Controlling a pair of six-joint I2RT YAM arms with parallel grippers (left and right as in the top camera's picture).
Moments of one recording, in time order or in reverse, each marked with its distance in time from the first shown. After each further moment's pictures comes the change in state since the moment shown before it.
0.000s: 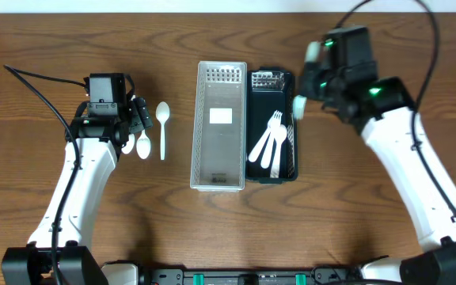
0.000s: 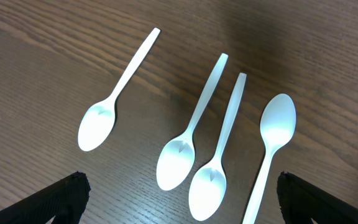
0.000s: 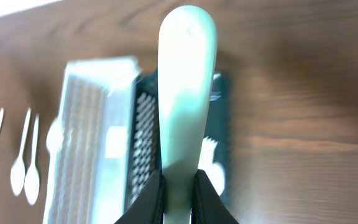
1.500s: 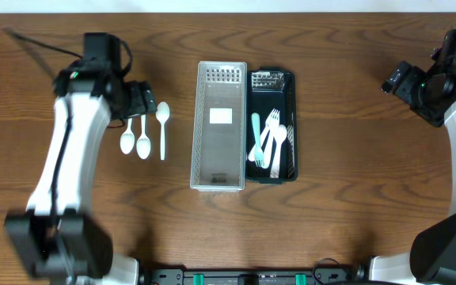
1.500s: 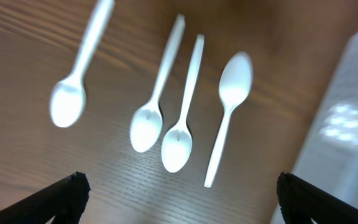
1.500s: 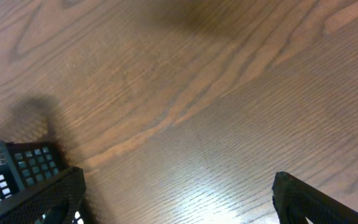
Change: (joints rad) left arm 0.000 0.267 0.432 -0.447 0.175 0.055; right arm -0.572 0.049 0.047 -0.214 -0.001 -0.060
